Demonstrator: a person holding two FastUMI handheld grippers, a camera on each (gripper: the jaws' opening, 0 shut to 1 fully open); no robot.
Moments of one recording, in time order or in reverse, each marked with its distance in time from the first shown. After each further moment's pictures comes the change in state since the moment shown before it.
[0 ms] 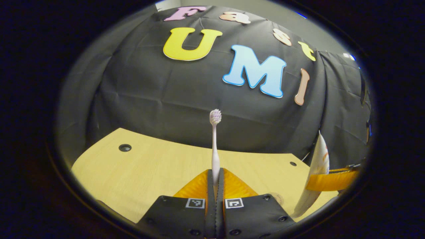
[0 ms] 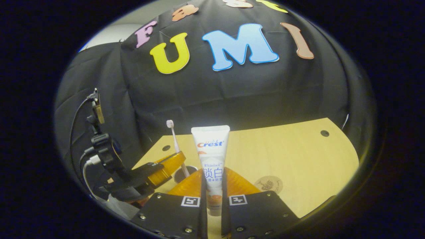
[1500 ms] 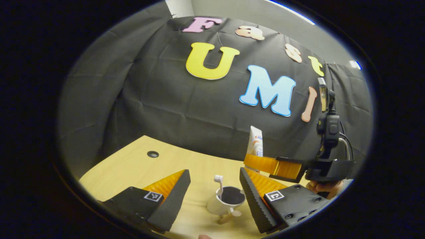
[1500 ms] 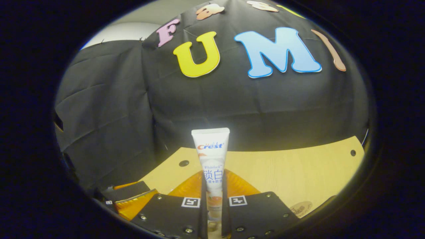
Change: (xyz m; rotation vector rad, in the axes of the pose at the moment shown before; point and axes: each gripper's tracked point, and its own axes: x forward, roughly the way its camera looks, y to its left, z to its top) left arm -0.113 0.052 0.056 -0.073 -0.109 0.097; right arm 0.105 0.077 0.028 -0.109 -0.091 0.153
